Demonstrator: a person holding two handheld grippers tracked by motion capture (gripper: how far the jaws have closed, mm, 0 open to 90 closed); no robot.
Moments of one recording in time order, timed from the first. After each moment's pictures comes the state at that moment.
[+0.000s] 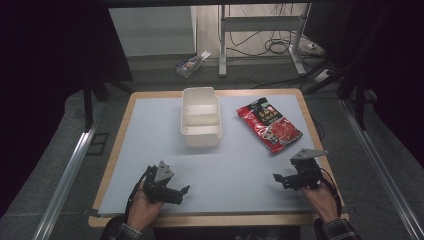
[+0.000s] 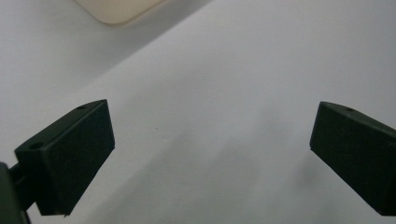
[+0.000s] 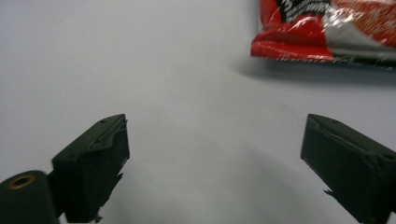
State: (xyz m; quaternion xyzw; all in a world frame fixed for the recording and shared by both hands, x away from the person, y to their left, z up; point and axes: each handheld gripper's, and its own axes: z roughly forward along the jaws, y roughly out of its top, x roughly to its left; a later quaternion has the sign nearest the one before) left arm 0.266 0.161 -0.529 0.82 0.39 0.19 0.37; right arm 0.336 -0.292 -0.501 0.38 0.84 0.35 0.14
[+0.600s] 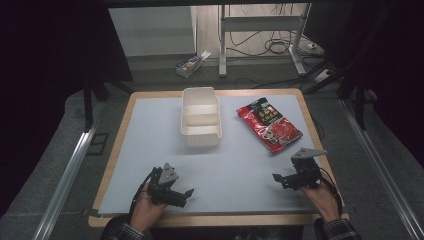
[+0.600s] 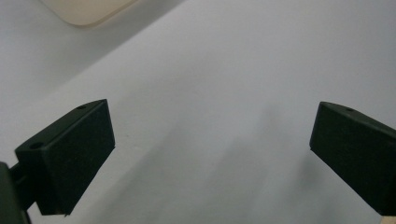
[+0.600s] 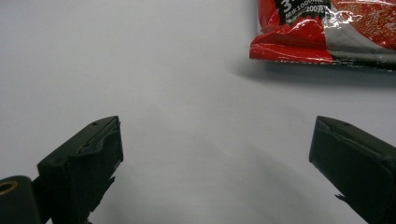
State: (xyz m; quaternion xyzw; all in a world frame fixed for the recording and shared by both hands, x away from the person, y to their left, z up) left arm 0.264 0.151 -0.532 0.83 0.37 0.18 0.38; right arm 0.338 -0.290 -0.502 0.38 0.84 0.35 0.15
